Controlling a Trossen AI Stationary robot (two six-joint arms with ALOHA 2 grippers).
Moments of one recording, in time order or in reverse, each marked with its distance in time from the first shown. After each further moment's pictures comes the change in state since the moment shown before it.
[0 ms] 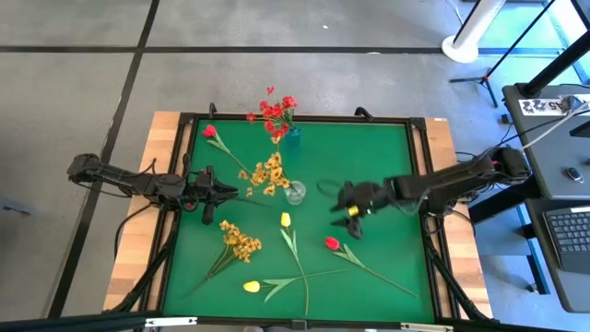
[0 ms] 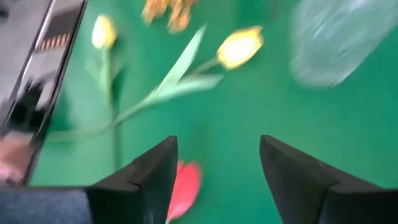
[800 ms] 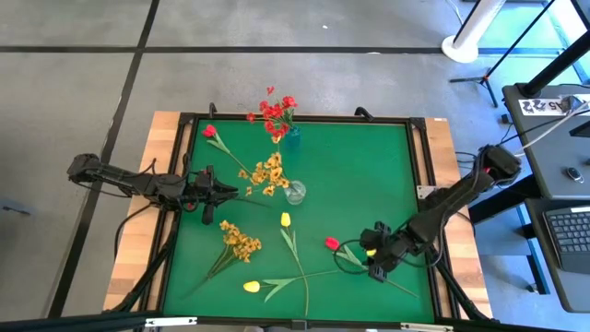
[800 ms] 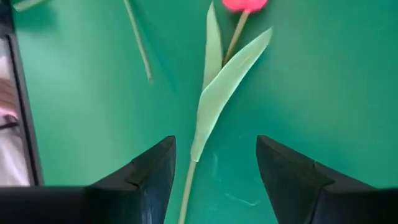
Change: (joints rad) left arm 0.000 0.000 0.000 0.000 0.000 0.000; right arm 0.508 0.114 0.000 -0.267 0.205 0.647
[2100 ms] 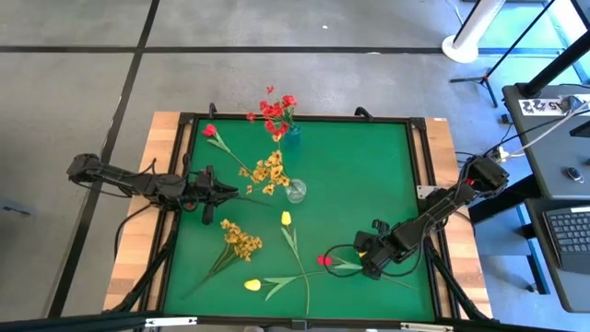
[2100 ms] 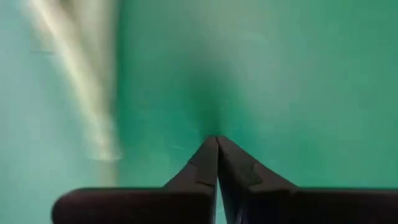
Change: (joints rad) left arm 0.000 0.000 0.000 0.000 0.000 0.000; right arm -0.059 0.187 0.101 -0.235 0.004 -0.074
